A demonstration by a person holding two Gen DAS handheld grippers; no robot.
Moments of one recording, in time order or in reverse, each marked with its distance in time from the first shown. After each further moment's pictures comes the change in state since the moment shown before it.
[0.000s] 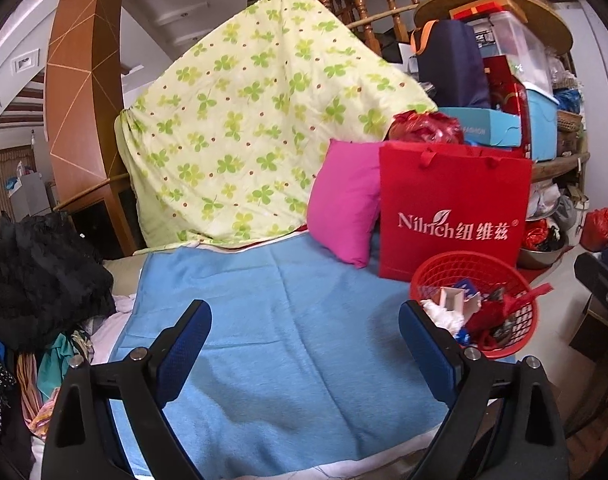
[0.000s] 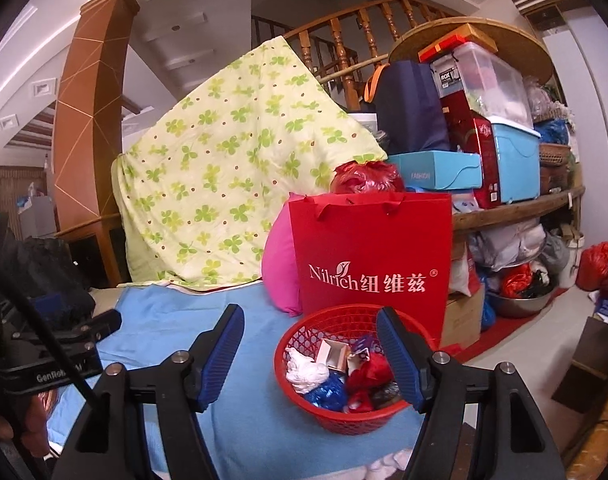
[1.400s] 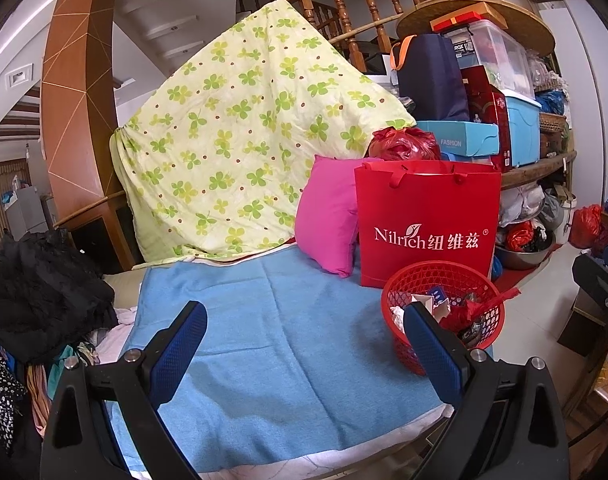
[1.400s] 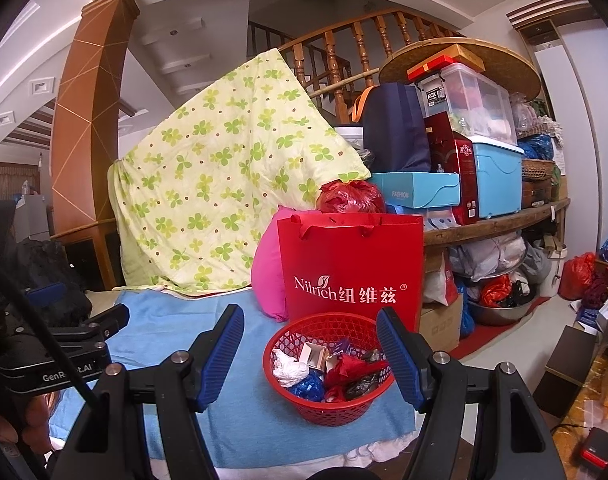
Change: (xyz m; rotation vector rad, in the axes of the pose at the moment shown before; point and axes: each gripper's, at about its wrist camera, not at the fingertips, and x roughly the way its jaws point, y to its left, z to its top) left arm -0.050 -0.015 0.011 0.030 -0.031 -0.025; right arm -0.053 -0.010 0.021 -0.015 -0.022 -0.036
